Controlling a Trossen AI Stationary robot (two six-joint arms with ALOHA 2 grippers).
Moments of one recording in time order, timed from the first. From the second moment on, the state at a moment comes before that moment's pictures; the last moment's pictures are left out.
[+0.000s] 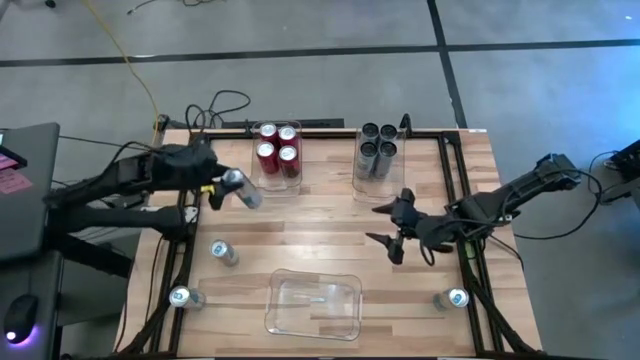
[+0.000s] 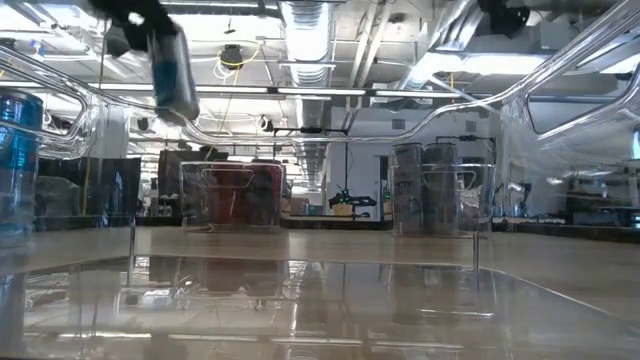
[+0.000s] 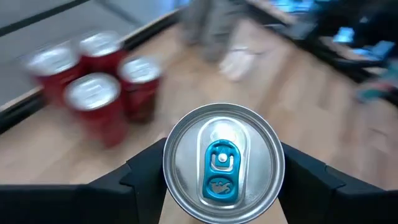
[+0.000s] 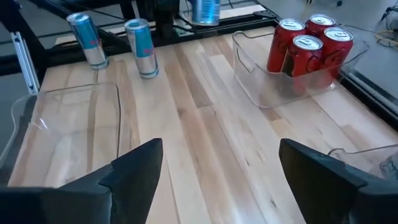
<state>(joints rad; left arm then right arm) 0.25 0.67 0.95 -0.81 -0.14 -0.35 0.44 1.10 0.91 -0.38 0.62 0.43</state>
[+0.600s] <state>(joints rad) -0.39 1.00 0.96 -0.38 -0.24 -0.18 0.48 1.10 0.91 -0.39 0.63 0.49</state>
